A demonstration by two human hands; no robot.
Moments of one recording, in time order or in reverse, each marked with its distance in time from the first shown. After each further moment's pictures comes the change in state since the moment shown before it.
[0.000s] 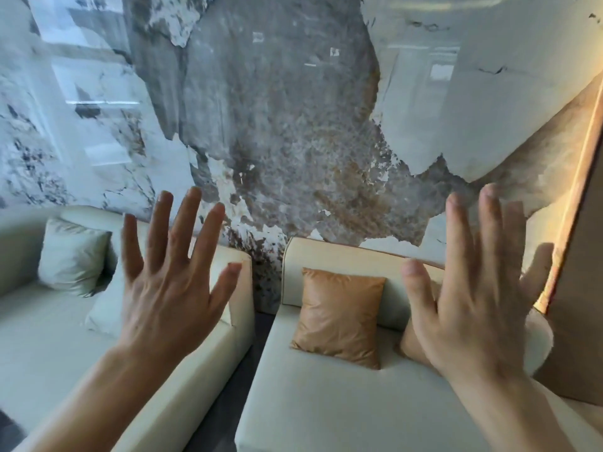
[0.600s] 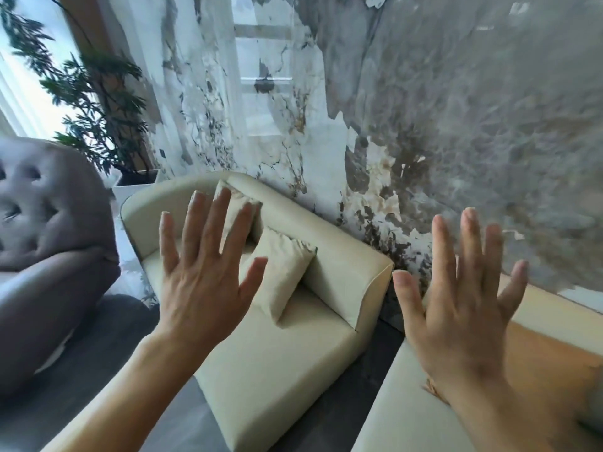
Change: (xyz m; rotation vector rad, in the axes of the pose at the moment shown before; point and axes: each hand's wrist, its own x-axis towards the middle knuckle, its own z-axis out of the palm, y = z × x) left_hand -0.030 -0.261 0.074 0.337 -0.119 -0.261; right_hand 0.007 -0.274 0.221 0.386 -0.282 -0.139
